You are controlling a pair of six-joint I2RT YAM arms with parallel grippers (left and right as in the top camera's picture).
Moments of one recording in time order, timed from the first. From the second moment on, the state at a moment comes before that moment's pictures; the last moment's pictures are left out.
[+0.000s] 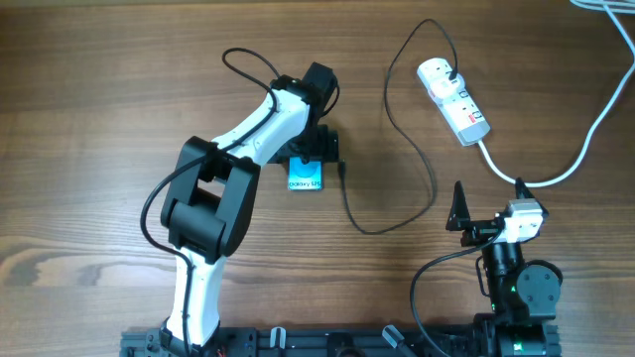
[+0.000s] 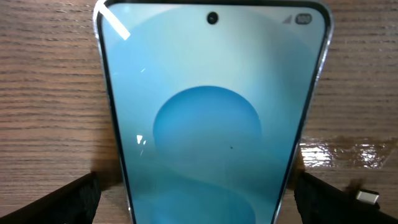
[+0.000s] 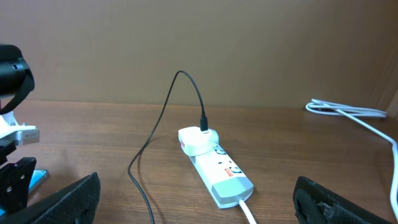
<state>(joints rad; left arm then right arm) -0.48 2.20 1.63 -0.98 0.00 -0.48 0.00 0.02 0.01 0.00 -0.04 -0.02</state>
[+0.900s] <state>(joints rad) -0.49 2.20 1.63 -0.95 -0.01 -0.51 0.00 0.02 0.01 0.00 -0.04 -0.02</state>
